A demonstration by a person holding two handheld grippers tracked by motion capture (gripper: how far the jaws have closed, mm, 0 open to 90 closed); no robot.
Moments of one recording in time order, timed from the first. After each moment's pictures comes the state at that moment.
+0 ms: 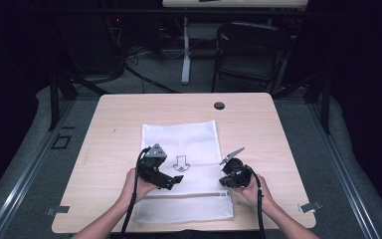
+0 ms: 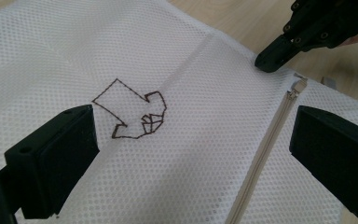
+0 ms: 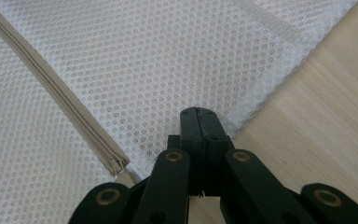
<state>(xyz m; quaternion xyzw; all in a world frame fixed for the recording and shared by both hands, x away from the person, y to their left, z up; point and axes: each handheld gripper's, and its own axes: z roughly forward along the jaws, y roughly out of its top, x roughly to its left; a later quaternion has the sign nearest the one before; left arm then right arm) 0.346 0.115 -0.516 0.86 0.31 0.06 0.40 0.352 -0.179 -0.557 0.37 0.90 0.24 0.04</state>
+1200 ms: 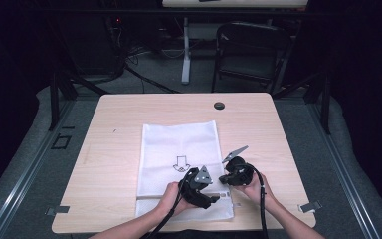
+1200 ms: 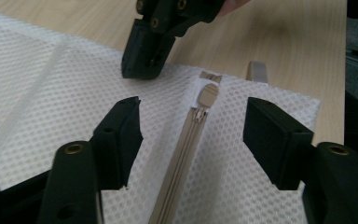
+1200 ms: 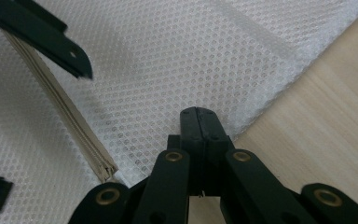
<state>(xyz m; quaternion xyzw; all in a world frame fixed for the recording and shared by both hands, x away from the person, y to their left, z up) 0.312 0.000 -0.554 0.91 0.17 0.03 0.37 0.361 -0.189 -0.561 0.34 0.90 0.27 0.02</state>
